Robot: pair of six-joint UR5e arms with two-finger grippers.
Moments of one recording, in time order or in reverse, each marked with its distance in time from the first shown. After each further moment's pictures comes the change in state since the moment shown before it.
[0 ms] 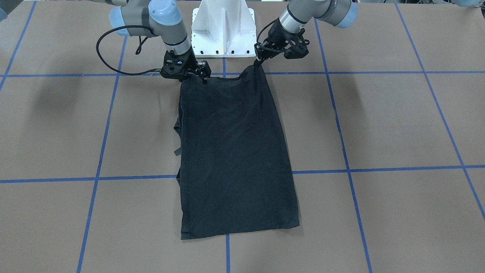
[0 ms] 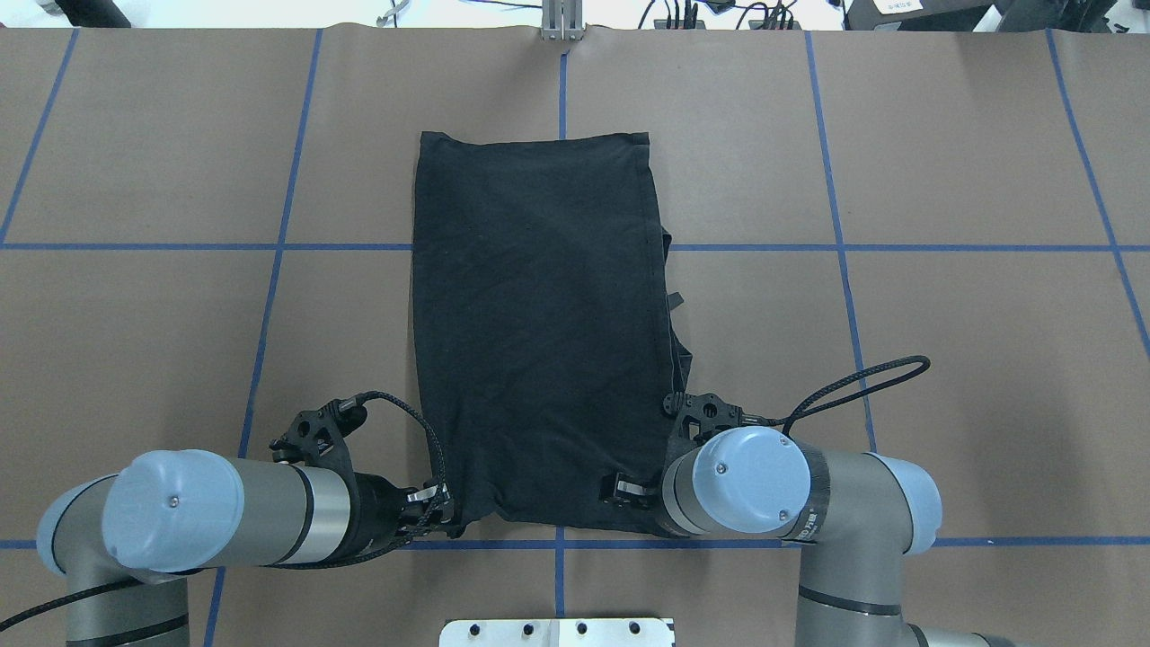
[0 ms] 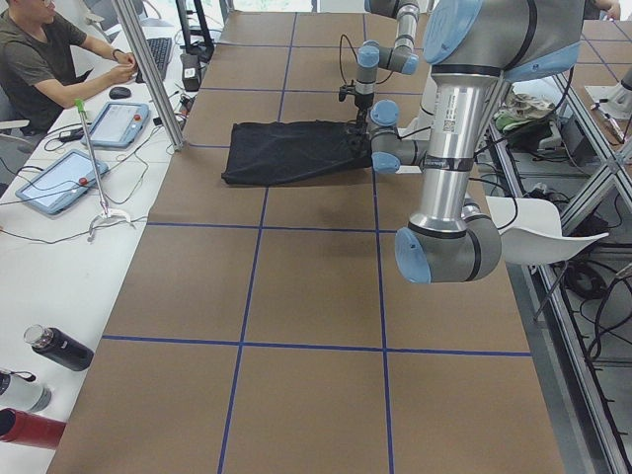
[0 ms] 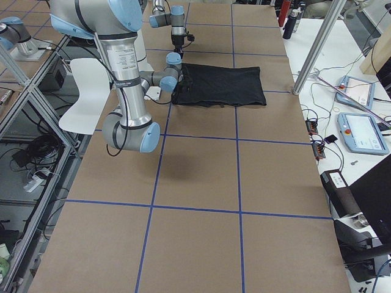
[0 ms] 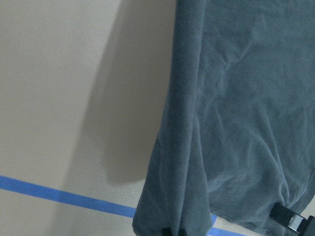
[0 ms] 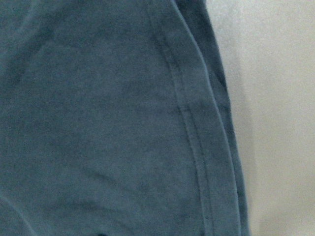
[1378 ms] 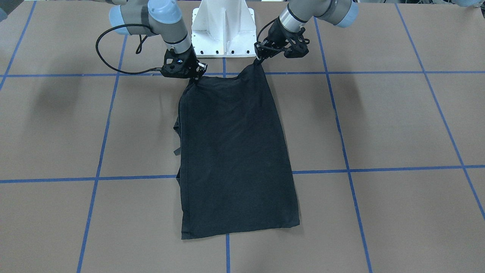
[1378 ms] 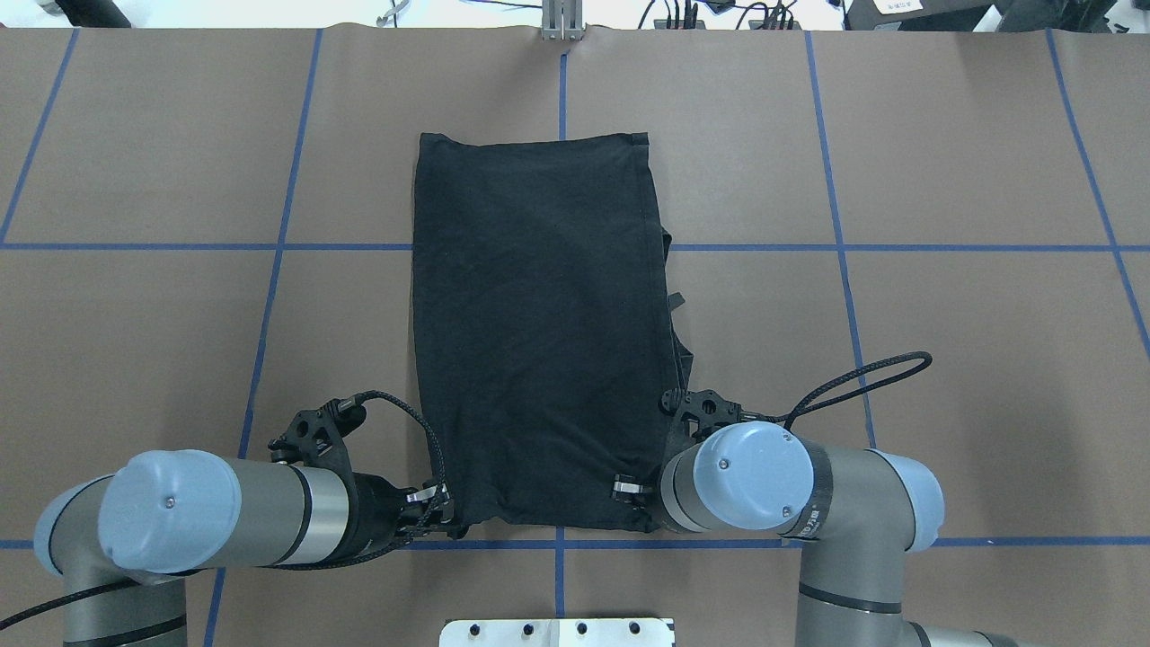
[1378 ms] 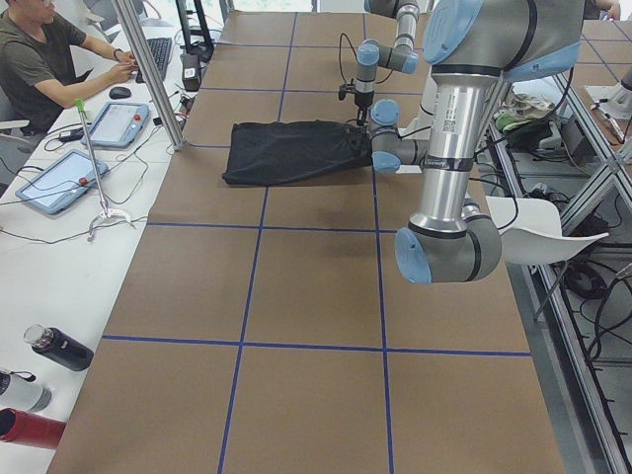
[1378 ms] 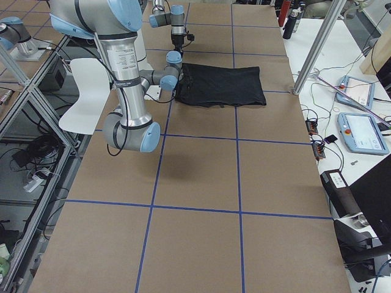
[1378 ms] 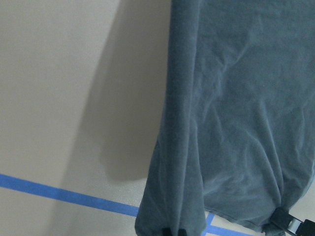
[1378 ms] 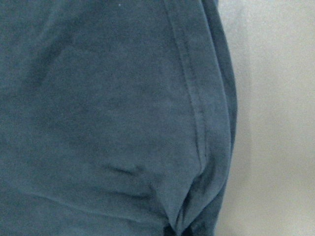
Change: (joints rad) left arm 0.000 0.002 -0.007 0.000 0.000 0.000; right arm 0.008 0.003 0.020 0.004 0.009 0.004
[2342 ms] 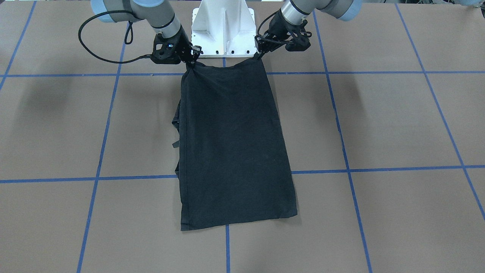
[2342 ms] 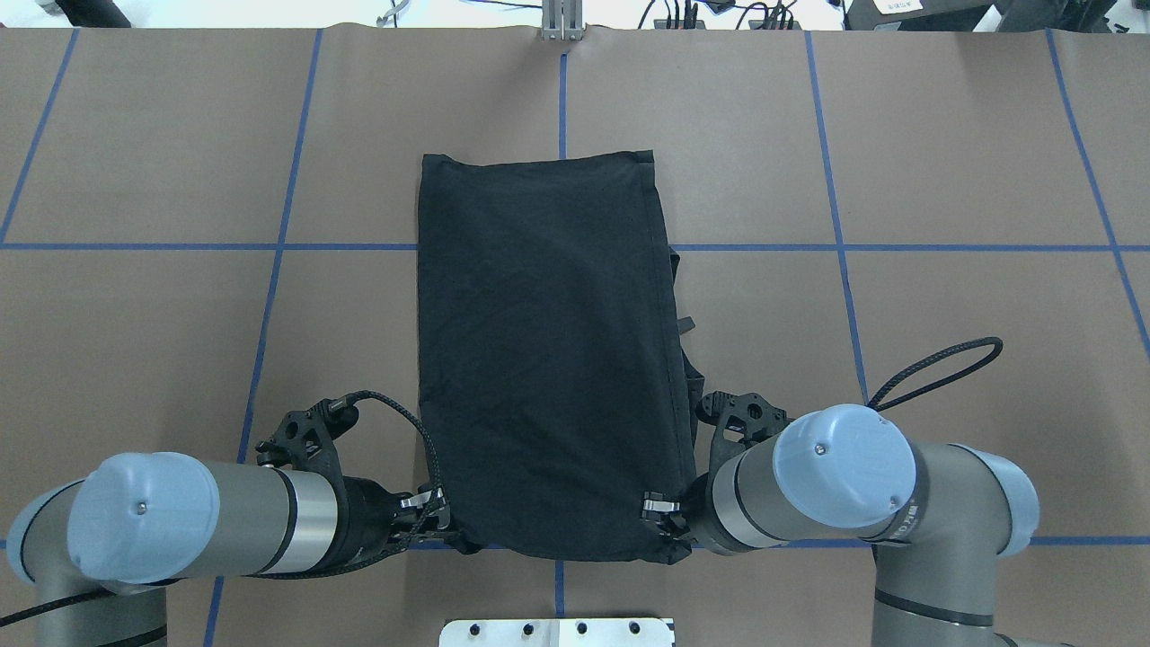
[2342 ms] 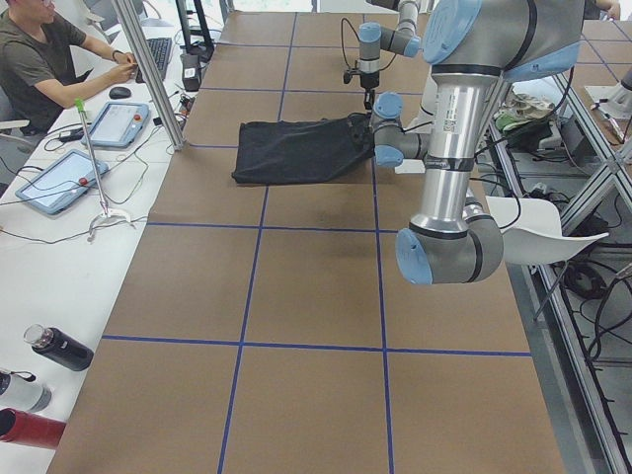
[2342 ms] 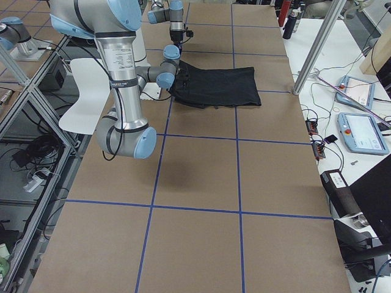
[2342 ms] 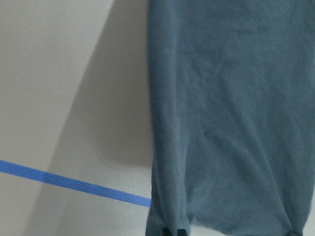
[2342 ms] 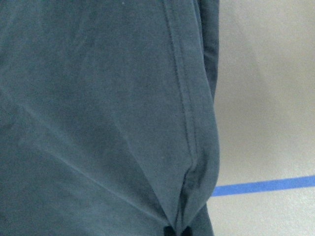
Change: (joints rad) left arm 0.010 0.009 -0.069 0.052 -0.003 0.001; right arm 0.023 -0.116 0.186 0.008 0.160 0.008
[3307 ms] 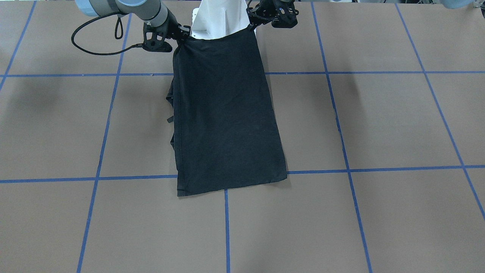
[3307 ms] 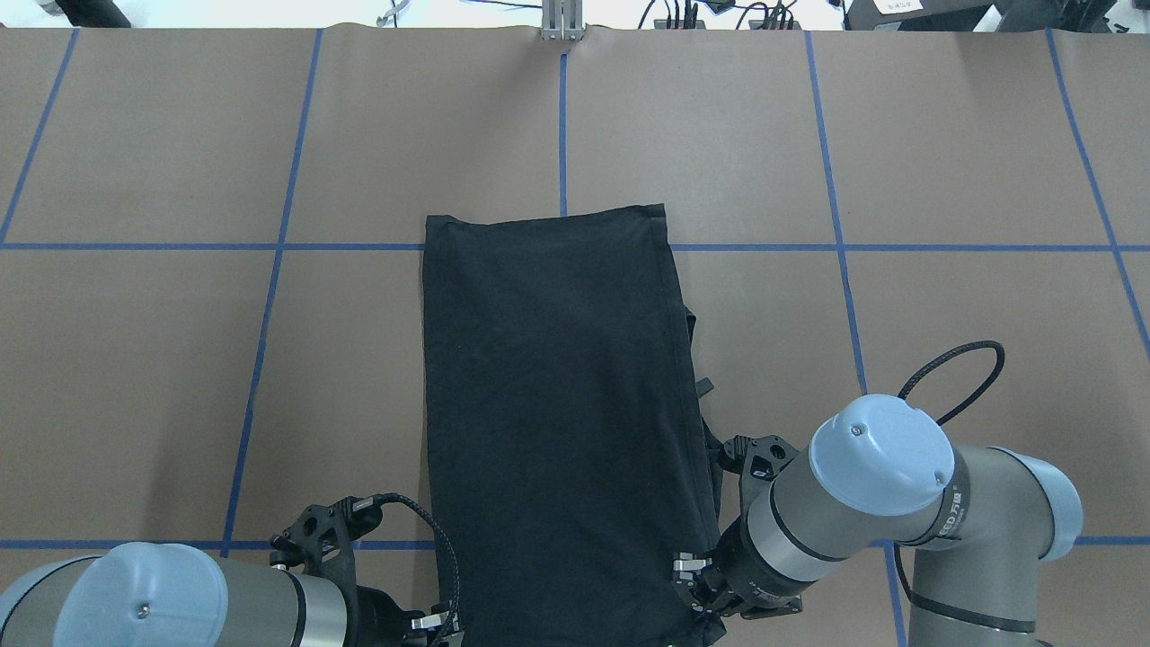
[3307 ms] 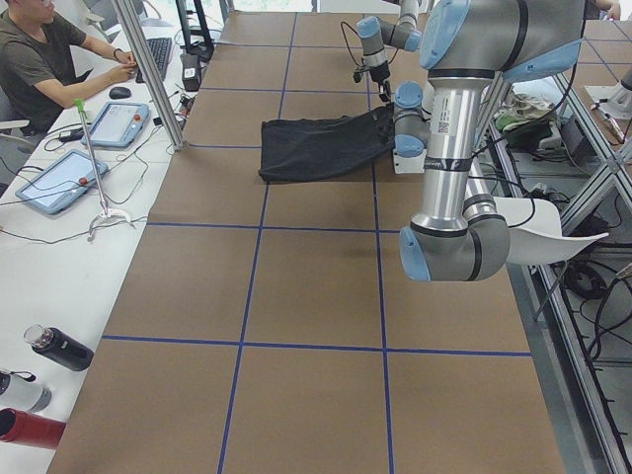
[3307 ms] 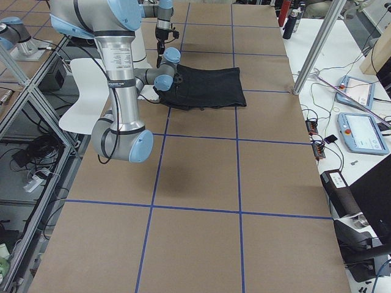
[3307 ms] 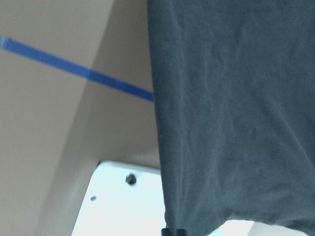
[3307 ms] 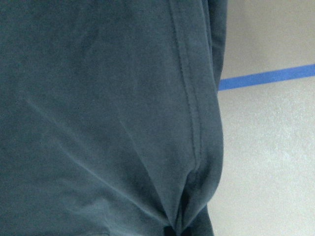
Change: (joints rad) left arm 0.151 0.000 -0.107 0.122 -0.043 0.002; right arm 0.005 -0.048 0.030 -0.001 0.277 0.001
